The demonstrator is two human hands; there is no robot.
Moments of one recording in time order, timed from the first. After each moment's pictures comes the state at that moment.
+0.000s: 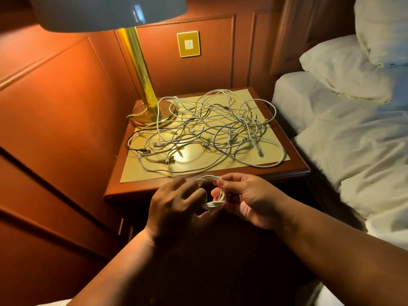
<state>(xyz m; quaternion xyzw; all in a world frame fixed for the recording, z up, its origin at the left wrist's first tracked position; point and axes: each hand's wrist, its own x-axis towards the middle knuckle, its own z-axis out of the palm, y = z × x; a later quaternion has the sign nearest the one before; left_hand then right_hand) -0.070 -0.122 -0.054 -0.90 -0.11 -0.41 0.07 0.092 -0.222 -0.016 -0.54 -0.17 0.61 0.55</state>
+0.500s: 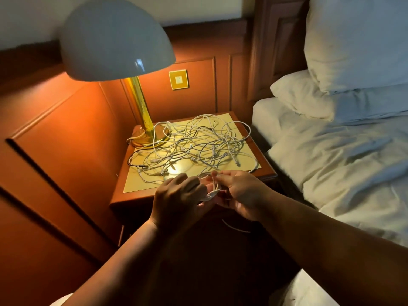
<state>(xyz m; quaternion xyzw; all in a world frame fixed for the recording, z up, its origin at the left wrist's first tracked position) -0.065 -0.164 -0.001 -0.90 -0.09 -0.40 0.15 0.076 -0.275 0.043 -0.60 -0.23 0.52 0.56</state>
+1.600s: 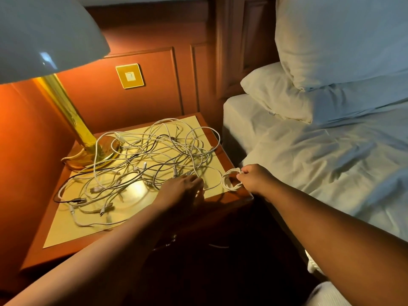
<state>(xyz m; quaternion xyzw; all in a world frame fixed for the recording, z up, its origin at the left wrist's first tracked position) 0.119 -0.084 -0.045 -0.99 -0.10 -0.10 -0.01 0.292 -0.230 -0.030 -0.89 -0.26 0.24 0.27</state>
